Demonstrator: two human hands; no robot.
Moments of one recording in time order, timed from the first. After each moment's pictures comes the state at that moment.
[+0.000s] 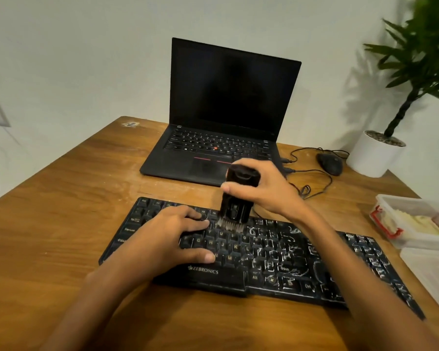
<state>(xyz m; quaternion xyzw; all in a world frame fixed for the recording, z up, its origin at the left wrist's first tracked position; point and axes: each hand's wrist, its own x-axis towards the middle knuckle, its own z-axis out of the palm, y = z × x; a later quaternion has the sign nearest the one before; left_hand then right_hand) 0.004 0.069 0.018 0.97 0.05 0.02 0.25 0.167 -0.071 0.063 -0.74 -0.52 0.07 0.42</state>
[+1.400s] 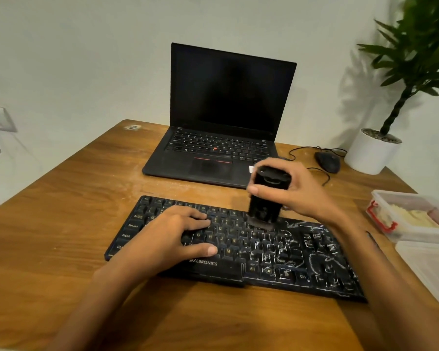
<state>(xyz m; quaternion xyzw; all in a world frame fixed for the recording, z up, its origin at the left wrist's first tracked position) -0.001 0.064 0.015 0.97 0.03 0.04 0.26 0.170 -0.118 0.072 -0.73 -0.53 0.08 0.43</state>
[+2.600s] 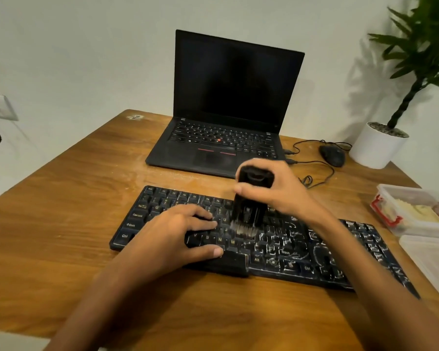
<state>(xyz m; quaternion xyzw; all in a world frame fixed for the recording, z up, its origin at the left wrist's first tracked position) -0.013 0.059 0.008 0.97 0.01 0.08 0.24 0.148 -0.094 0.058 -0.74 -0.52 0.09 0.41</state>
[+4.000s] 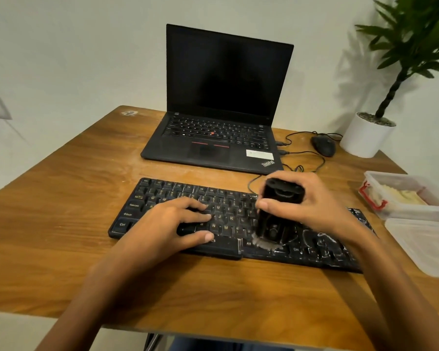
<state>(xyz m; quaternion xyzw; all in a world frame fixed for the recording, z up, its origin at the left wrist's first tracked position) -0.022 0.051 0.013 0.96 0.02 0.09 0.26 0.119 -0.156 0.064 -0.75 -0.49 0.12 0.43</state>
